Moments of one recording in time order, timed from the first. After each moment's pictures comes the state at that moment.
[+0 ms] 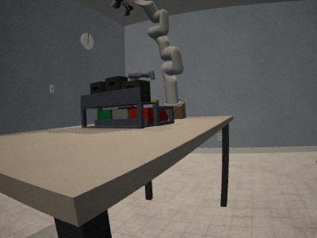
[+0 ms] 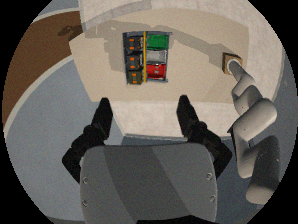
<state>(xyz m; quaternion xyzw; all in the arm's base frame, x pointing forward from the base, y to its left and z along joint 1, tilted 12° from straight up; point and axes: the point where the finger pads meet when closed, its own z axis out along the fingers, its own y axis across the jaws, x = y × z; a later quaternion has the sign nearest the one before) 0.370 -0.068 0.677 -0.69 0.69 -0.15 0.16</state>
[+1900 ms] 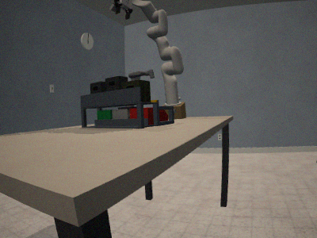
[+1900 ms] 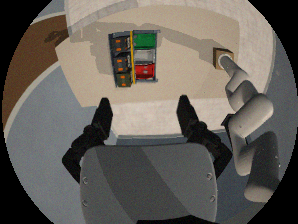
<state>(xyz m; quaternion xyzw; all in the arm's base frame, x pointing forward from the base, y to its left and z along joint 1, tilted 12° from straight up) 0.375 -0.067 0.647 -0.70 0.70 -0.10 0.12</state>
